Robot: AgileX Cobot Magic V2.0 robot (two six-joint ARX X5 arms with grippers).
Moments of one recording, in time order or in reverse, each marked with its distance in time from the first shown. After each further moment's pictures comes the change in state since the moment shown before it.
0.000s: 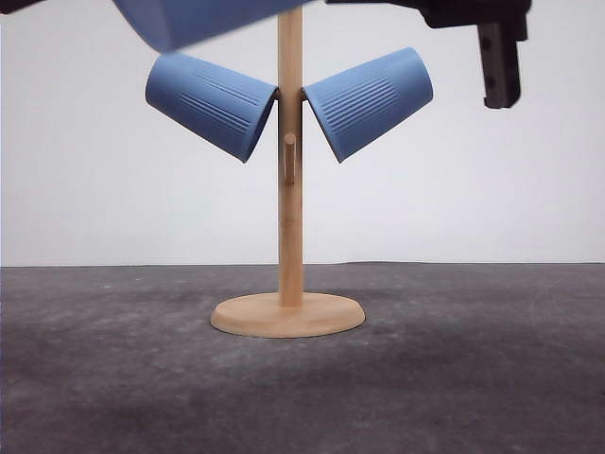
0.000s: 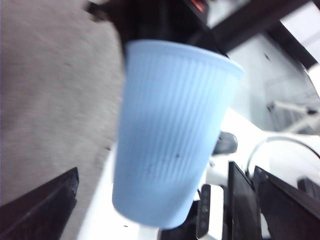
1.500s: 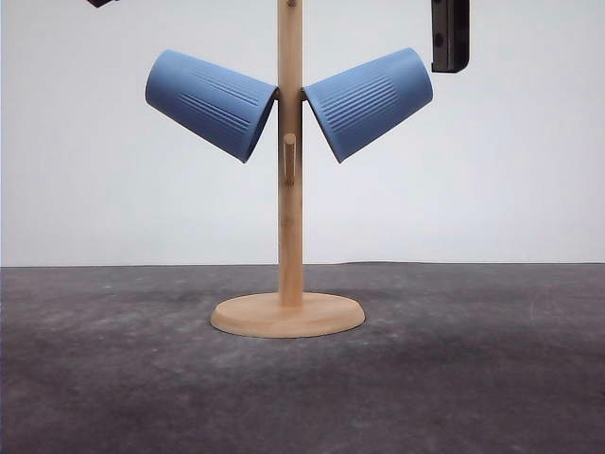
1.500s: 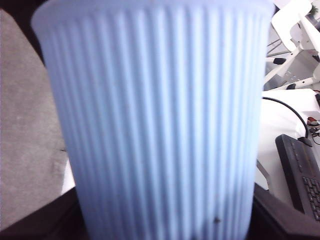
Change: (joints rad) left_arx -0.159 0.078 0.000 0.046 0.010 0.051; right_arx 0.047 0.008 0.012 0.108 -0.164 0.089
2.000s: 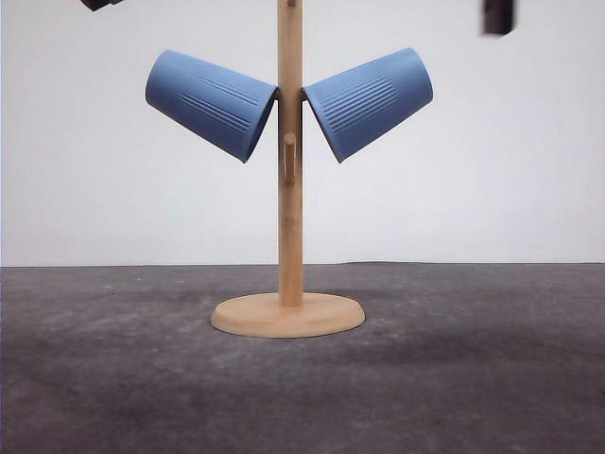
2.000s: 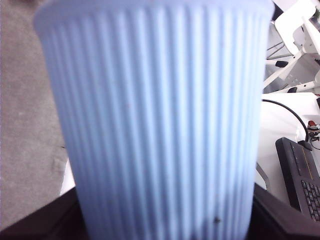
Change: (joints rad) left_arx 0.000 0.000 0.000 -0.001 -0.005 -0.037; right_arx -0.240 -0.150 0.000 0.010 0.000 -0.001
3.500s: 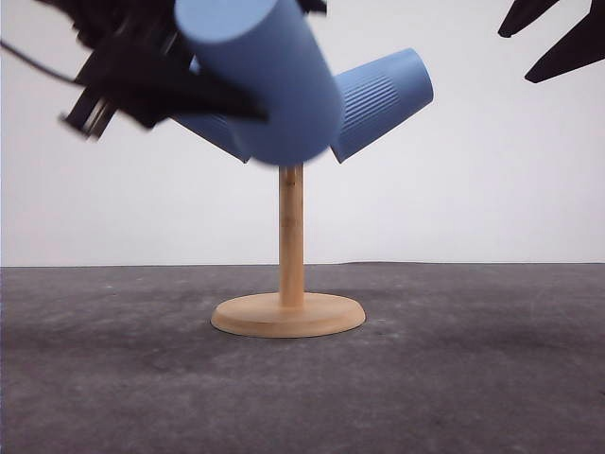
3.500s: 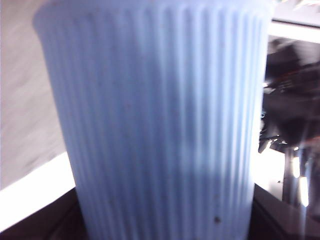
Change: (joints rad) left_arx 0.219 0.220 -0.066 0.434 0.014 -1.158; right_arx -0.246 -0.074 0.000 -0.250 0.471 -0.344
